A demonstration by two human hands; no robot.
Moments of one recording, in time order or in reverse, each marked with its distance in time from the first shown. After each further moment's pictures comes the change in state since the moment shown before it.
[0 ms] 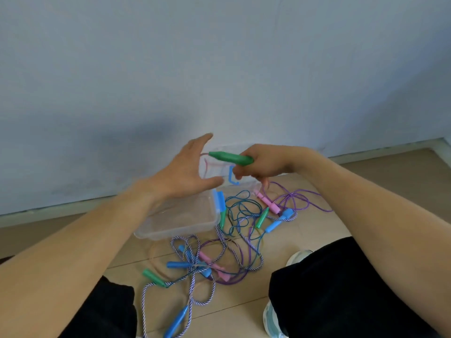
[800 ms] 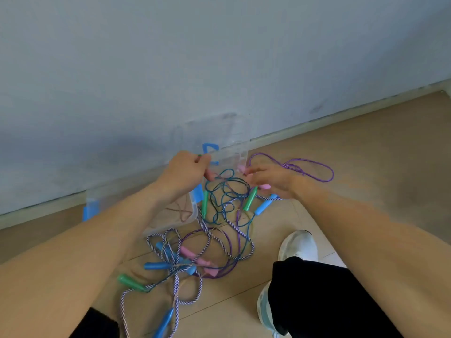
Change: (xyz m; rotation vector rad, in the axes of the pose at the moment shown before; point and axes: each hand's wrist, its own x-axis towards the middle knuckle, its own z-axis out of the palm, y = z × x) left_hand 0.096 -0.015 0.117 -0.304 -0.118 -0.429; right_hand 0.090 0.221 0.089 0.931 0.017 0.376
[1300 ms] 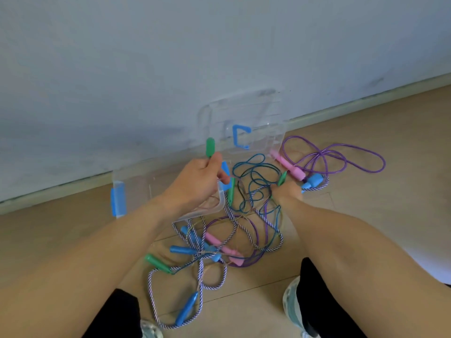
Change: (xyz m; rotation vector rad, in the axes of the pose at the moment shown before) left_hand -0.014 -0.046 -0.008 -0.141 -0.075 -0.170; right_hand 0.110 0.092 0.064 -0.404 0.601 0.278
